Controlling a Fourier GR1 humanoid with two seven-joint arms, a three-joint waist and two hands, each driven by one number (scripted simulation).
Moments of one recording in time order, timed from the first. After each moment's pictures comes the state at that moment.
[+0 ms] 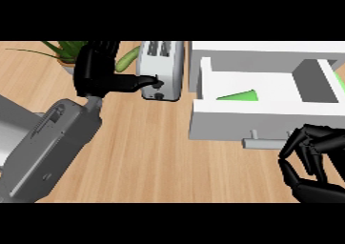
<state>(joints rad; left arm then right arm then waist) -0.73 0.36 -0.39 -1.18 0.81 0.40 -0.32 -0.02 -0.27 -0.05 -2.08 -0.05 0.38 0.16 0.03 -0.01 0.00</state>
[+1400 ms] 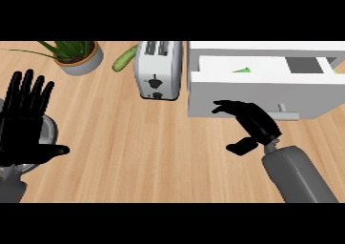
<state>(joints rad) -0.13 0.55 -0.15 -1.50 0.83 0.05 -0.37 -0.38 -0.23 0.22 -1.18 0.79 0.10 -0.24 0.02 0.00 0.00</state>
